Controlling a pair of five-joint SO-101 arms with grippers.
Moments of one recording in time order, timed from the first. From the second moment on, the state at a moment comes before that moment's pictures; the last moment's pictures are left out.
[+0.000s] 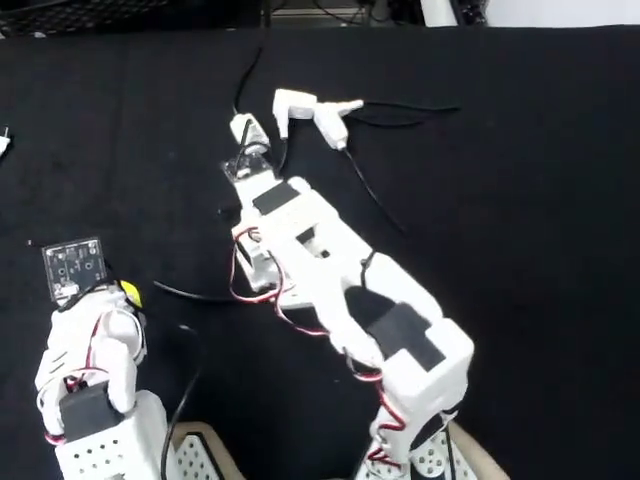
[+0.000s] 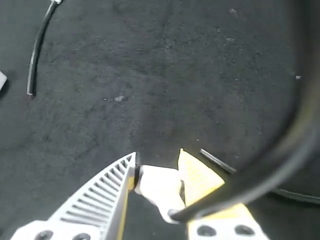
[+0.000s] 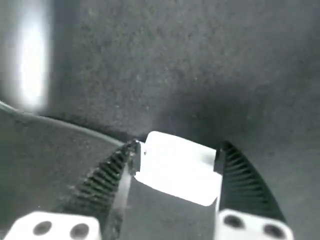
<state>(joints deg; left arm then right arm) -24.5 -102.9 84.7 66.8 -8.8 -36.1 15.6 10.4 72.3 -10.0</state>
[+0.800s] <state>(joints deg) -6.7 -102.9 83.2 69.3 -13.2 -14.2 14.9 21.8 55.3 -10.1</state>
